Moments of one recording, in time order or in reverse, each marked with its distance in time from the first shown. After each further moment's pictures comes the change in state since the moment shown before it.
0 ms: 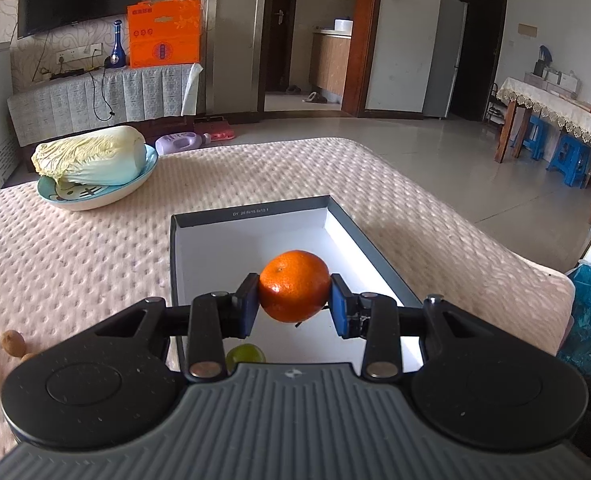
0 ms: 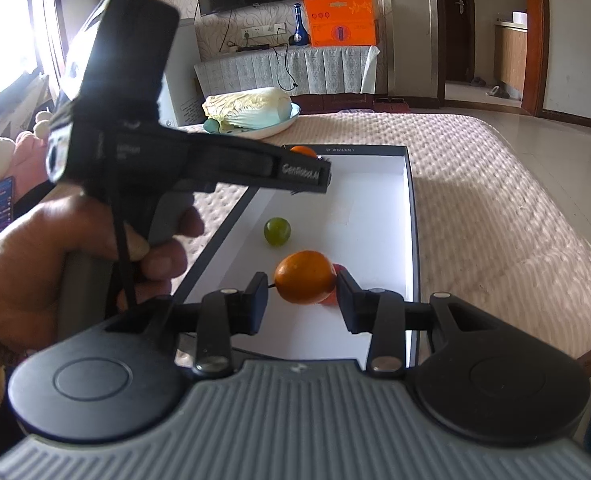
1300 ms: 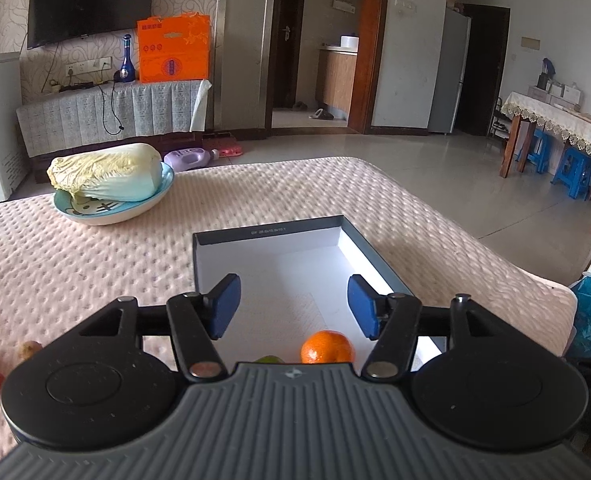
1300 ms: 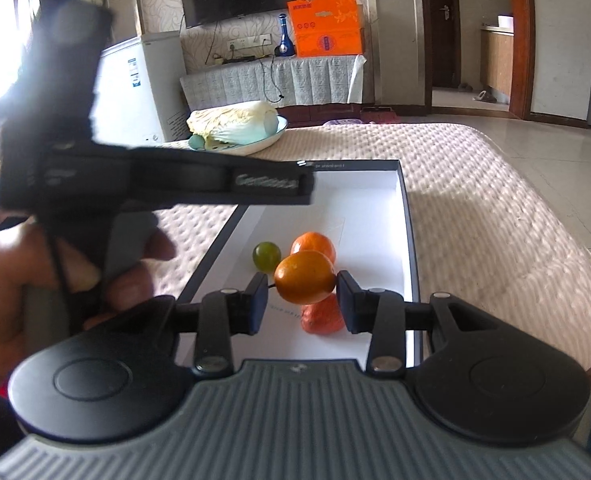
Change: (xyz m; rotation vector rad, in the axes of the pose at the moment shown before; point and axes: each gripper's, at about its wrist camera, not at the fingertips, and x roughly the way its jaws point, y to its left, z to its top) left arm -0.016 0.014 0.002 -0.010 -0.060 0.024; right arm 0.015 0.000 0.012 0.033 -0.041 -0.039
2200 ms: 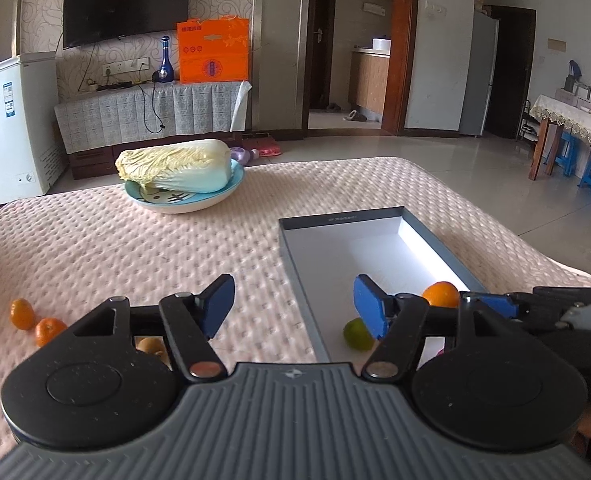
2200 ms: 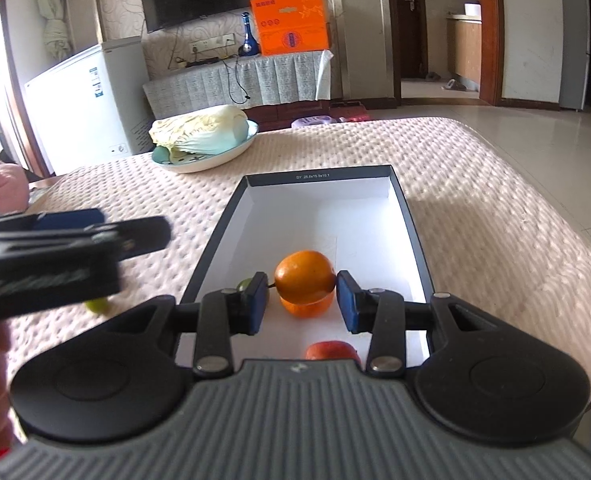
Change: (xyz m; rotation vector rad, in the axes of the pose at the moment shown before) left arm -0.057 0.048 -0.014 -0.018 -0.001 0.101; right arm 0.051 0.006 0.020 0.076 0.010 -0.093
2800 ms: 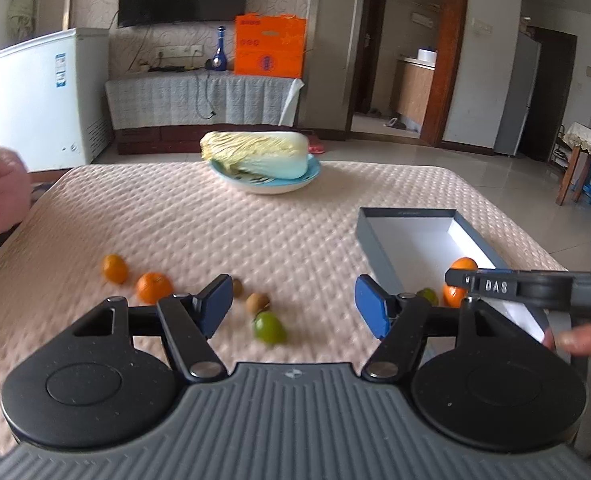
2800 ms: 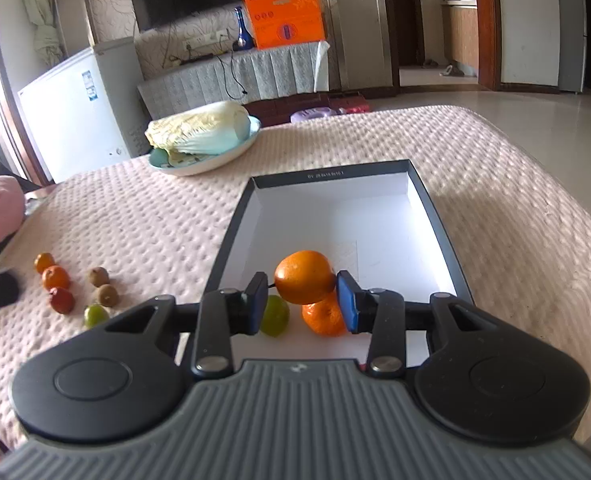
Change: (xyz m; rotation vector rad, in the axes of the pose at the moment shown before) left arm -0.083 0.074 -0.024 -0.124 0.011 0.090; right arm 0.025 0.010 0.008 0.039 0.030 -0.001
